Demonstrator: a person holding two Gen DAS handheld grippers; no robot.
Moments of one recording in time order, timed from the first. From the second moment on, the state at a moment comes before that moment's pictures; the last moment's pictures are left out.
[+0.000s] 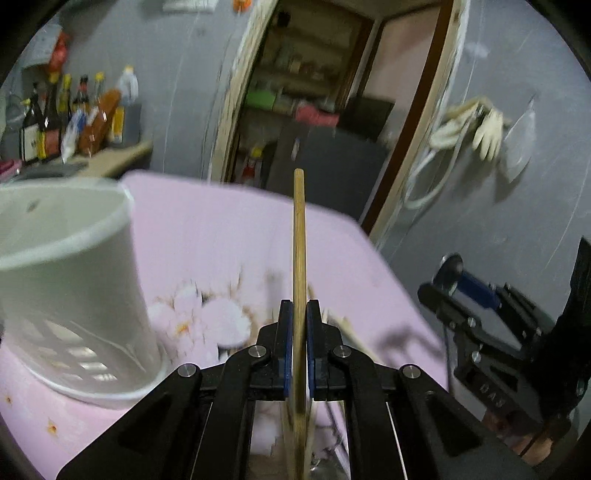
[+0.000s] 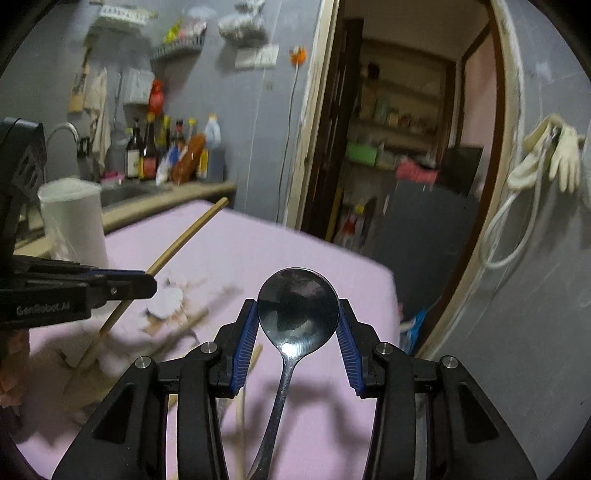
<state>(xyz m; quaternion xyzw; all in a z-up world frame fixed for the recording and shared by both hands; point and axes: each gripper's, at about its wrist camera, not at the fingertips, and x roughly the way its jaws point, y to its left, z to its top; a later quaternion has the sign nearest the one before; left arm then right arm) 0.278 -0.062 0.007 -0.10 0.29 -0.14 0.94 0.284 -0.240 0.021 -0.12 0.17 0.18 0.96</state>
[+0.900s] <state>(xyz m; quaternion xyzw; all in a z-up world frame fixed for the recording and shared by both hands) 0.231 0.122 0.127 -0.18 0.06 -0.05 0.98 0.258 -0.120 0.130 -0.09 0.05 0.30 0.95</state>
